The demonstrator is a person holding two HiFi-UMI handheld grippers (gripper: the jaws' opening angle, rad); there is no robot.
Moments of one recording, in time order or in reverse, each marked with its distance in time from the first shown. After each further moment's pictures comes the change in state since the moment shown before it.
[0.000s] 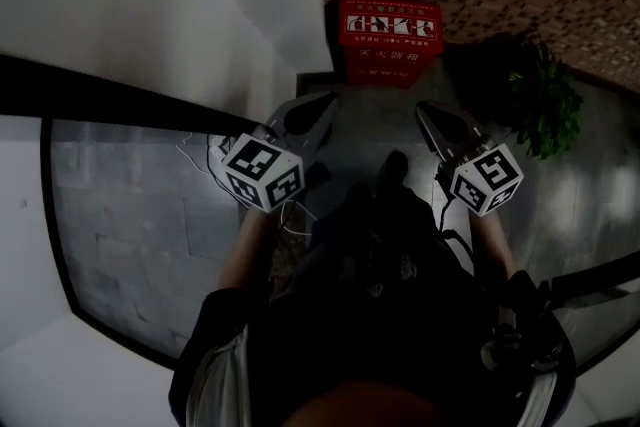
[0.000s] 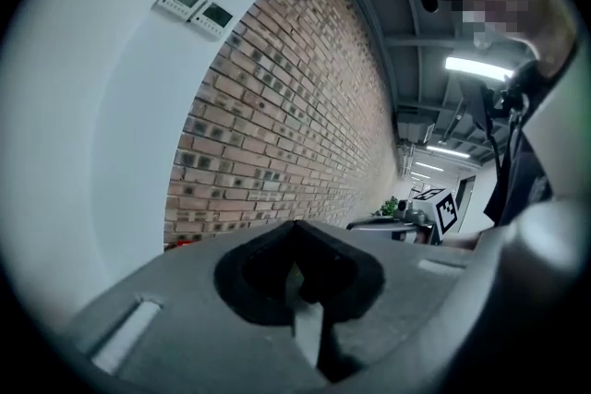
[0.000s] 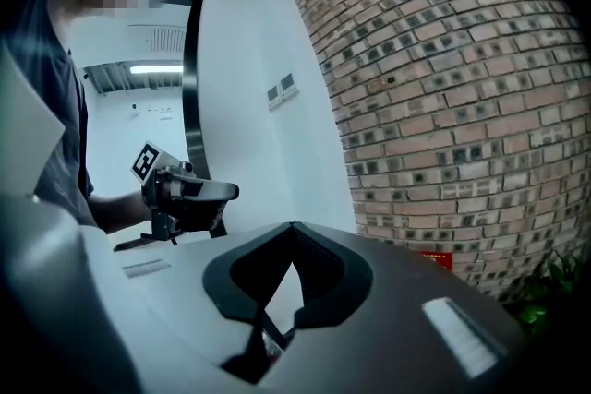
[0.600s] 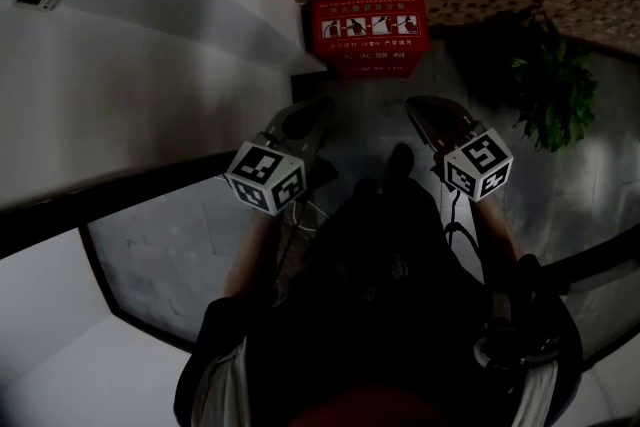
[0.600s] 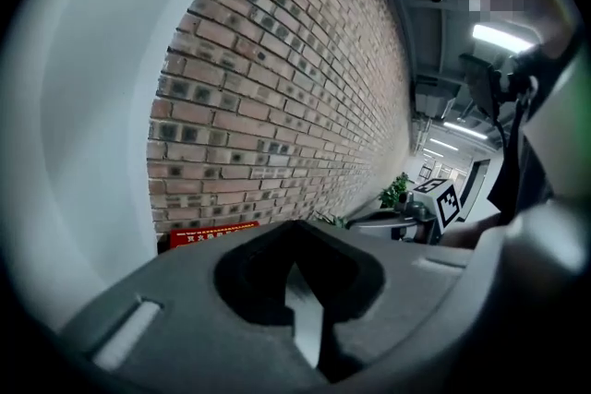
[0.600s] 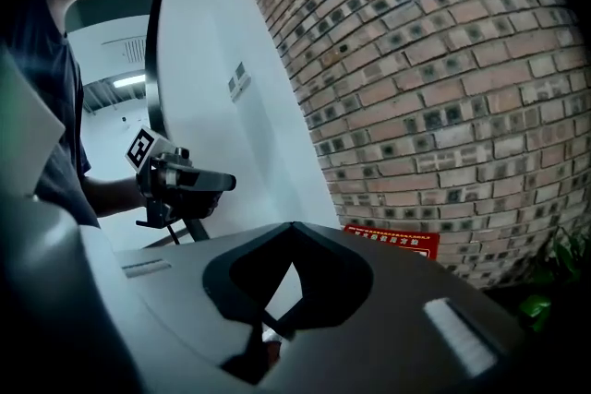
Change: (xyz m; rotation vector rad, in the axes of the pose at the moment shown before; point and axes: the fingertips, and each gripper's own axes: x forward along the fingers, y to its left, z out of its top) left arm 0.138 0.019 -0.016 0.000 0.186 0.077; right arm 0.011 -0.140 -0.038 0.111 0.083 0.032
